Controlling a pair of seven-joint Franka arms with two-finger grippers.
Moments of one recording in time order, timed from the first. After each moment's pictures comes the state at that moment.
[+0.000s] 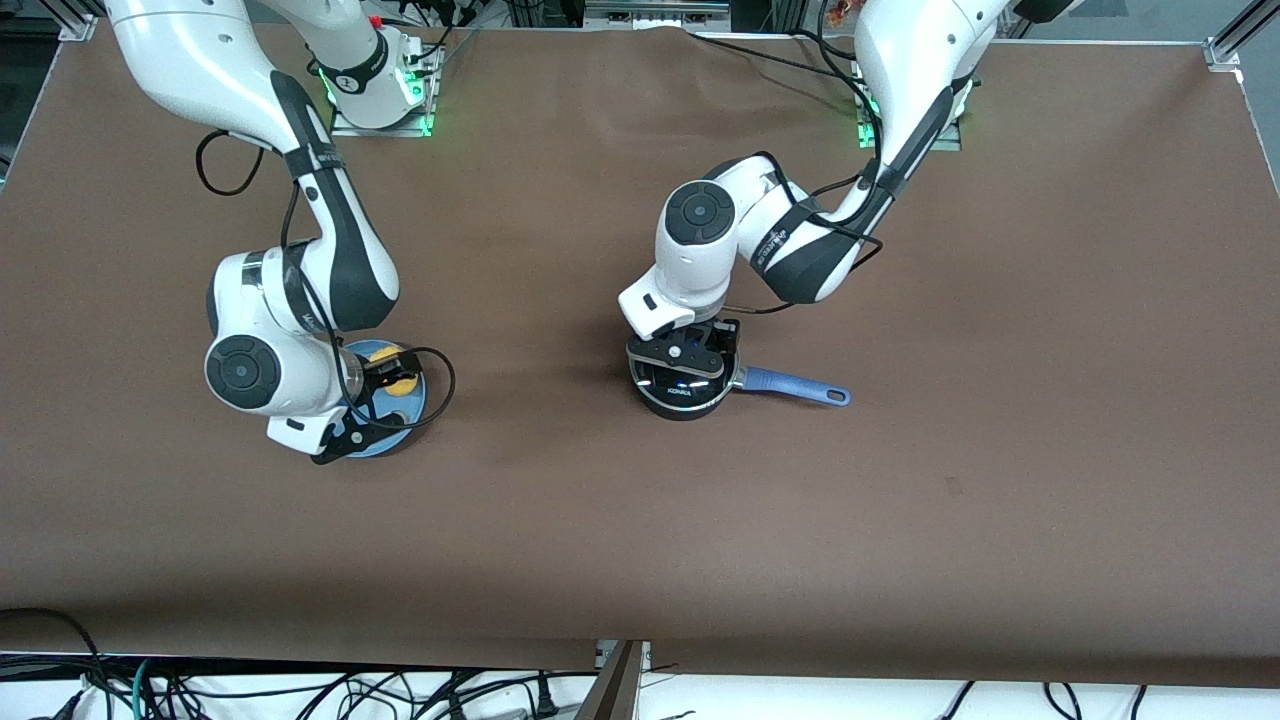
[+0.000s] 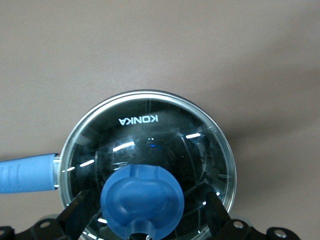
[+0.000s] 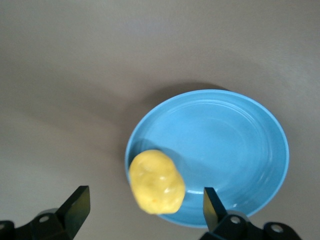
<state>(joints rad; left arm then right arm) -0.41 0.65 -0.36 -1.56 0.28 2.19 -0.62 0.28 0.59 -0.08 -1.60 0.05 1.96 -0.28</state>
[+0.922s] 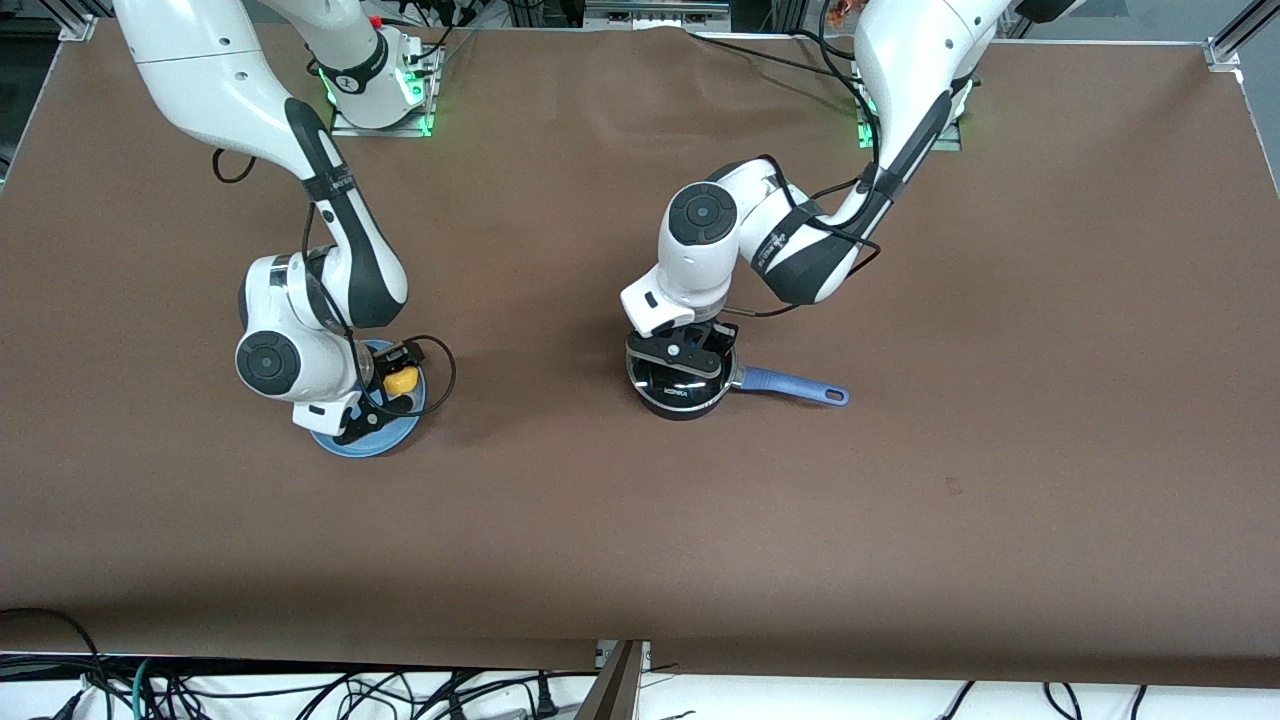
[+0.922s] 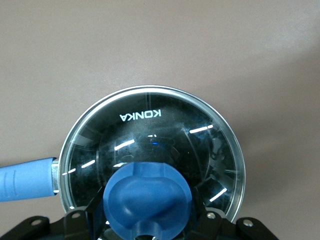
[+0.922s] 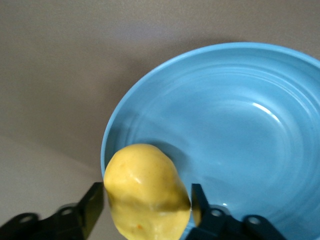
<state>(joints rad) -0.40 0.64 -0.36 -1.58 0.28 2.22 -0.58 0.27 0.60 -0.08 -1.78 0.09 2.12 -0.35</state>
